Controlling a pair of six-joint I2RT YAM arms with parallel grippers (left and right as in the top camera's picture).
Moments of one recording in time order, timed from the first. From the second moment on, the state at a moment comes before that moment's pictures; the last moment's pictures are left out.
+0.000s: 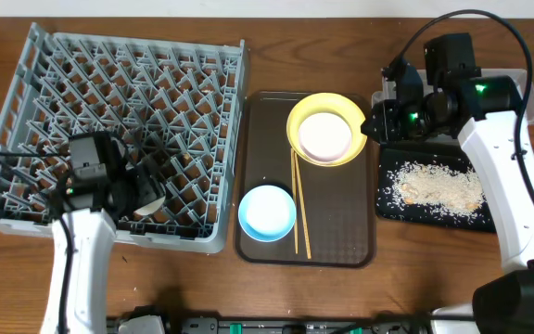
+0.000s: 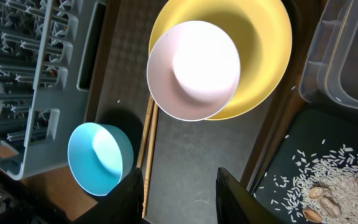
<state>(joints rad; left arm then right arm) 0.21 1.24 0.87 -0.82 0.05 -0.27 0.13 1.64 1.54 -1.11 -0.42 0.05</state>
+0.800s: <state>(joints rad) 0.08 1.00 0.93 -0.81 0.17 -0.31 0.13 1.64 1.54 -1.14 -0.40 0.04</state>
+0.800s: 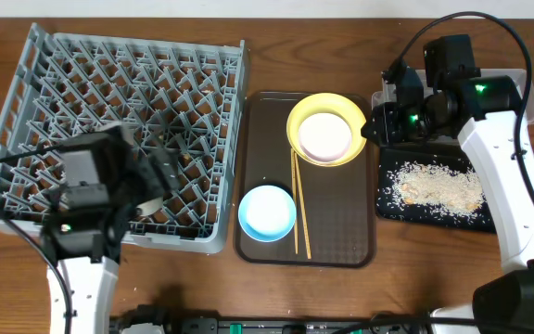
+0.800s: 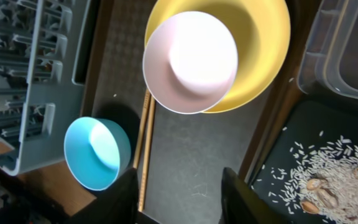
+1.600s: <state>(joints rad) -0.64 1.43 0.93 -0.59 0.16 -0.31 0.07 1.64 1.54 -1.17 -0.30 0.10</state>
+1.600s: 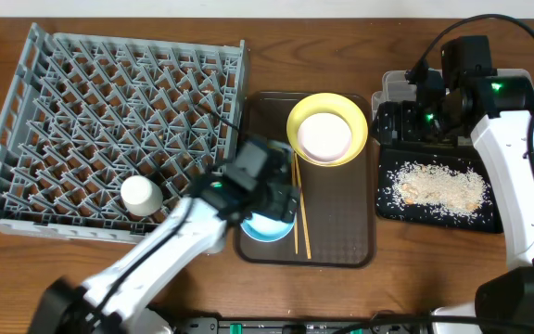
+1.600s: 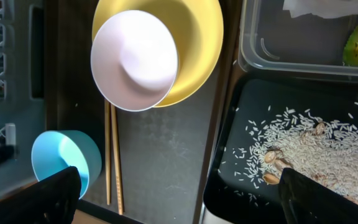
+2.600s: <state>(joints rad) -0.76 1.44 0.93 -0.52 0.09 -0.32 0.07 1.64 1.54 -1.19 -0.30 0.10</state>
